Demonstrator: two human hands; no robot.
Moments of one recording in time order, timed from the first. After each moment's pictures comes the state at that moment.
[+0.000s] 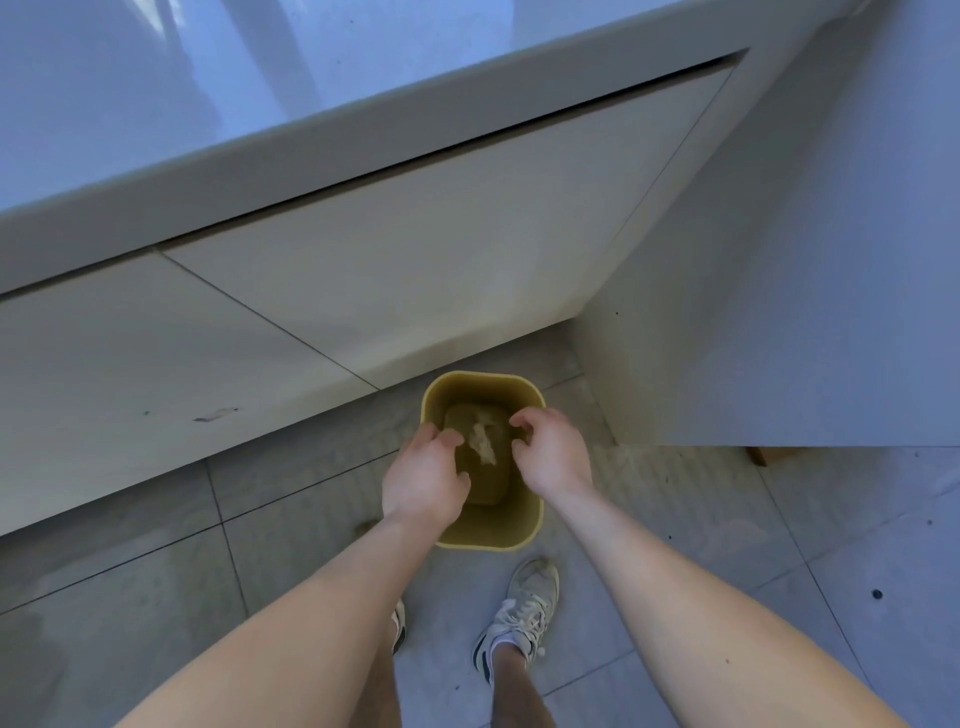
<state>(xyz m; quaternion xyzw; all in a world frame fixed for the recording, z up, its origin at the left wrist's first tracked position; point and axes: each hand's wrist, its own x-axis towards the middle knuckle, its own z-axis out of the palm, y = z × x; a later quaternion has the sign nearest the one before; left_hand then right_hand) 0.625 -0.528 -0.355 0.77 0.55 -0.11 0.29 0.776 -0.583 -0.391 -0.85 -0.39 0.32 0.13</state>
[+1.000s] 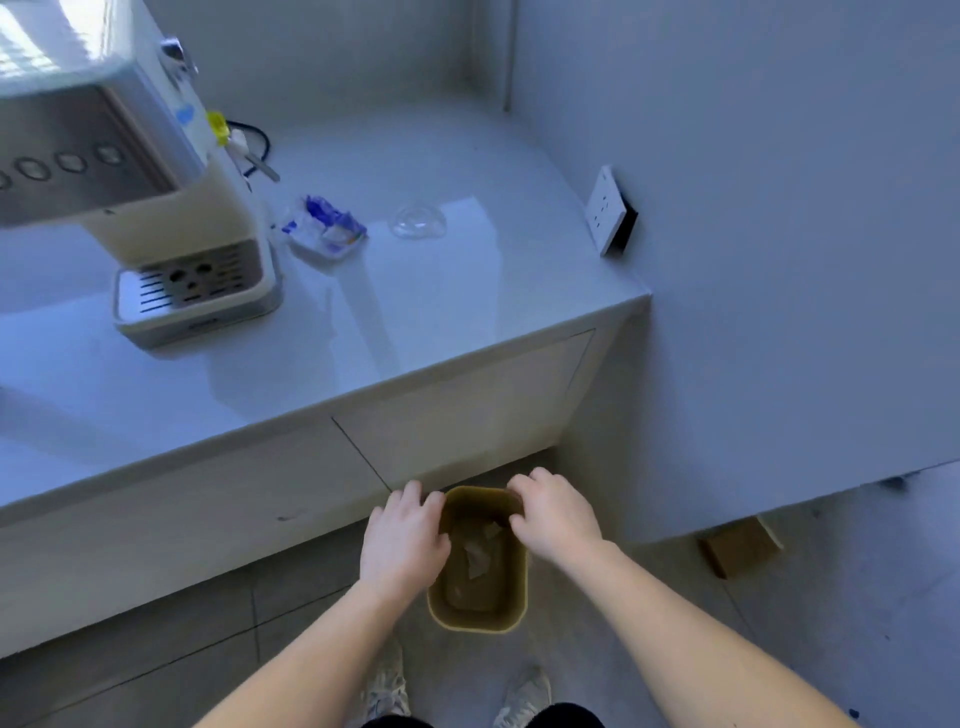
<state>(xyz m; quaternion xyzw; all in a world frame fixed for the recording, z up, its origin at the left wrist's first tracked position) 0.591 -0.524 -0.135 0.85 0.48 -0.05 0.18 0.787 -0.586 -0.153 -0.79 -0.56 0.23 0.05</state>
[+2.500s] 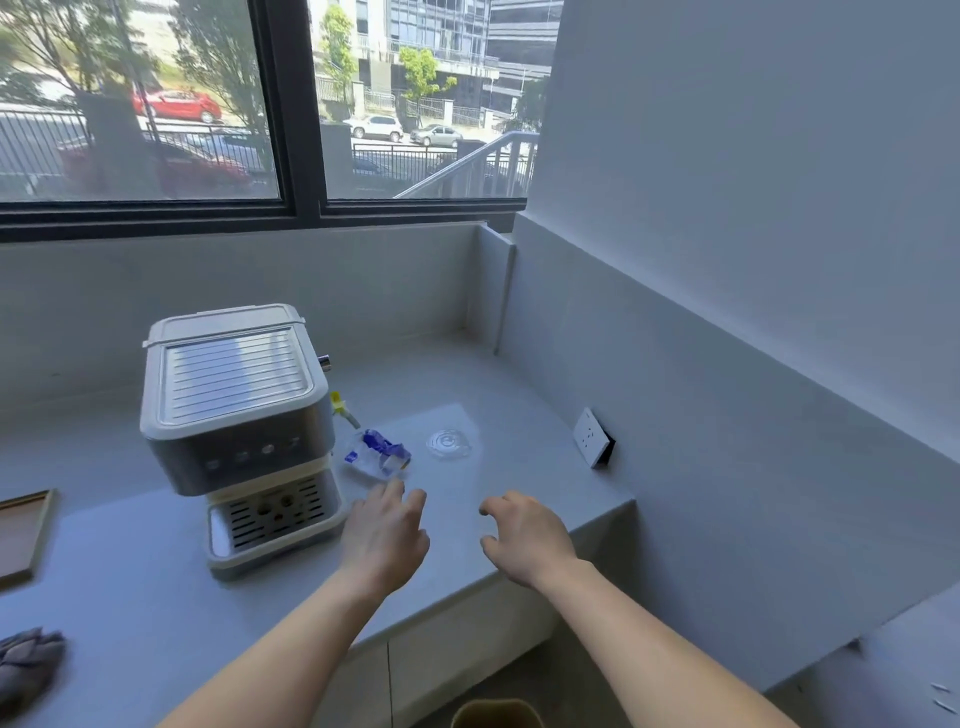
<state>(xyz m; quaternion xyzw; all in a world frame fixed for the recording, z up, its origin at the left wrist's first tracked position) 0.557 -0.313 0.068 0.91 0.42 0.05 0.05 0.723 -0.420 0.088 -0.82 -0.56 0.11 0.08</state>
